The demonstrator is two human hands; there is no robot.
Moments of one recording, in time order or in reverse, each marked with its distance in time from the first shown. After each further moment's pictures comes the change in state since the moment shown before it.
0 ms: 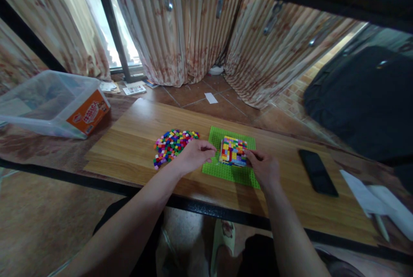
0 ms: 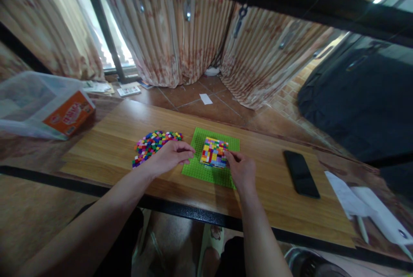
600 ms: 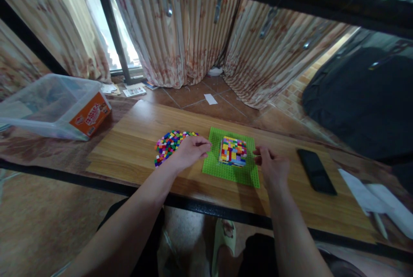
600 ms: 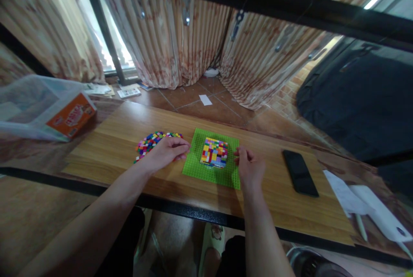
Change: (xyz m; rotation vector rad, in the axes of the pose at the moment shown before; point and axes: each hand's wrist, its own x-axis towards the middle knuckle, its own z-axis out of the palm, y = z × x) left_hand -0.001 0.006 -0.012 -0.007 0.034 0.045; right_hand 0.008 0.001 -0.009 0.093 0.261 0.006
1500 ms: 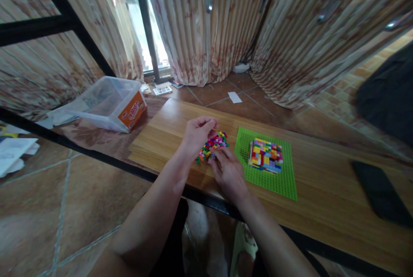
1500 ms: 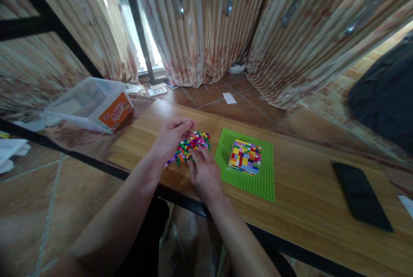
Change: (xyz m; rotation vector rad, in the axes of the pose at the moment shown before) left_hand -0.005 0.012 -0.043 -0.344 0.434 0.165; right_hand -0.113 -0.036 0.119 -0.338 -0.606 -0.754
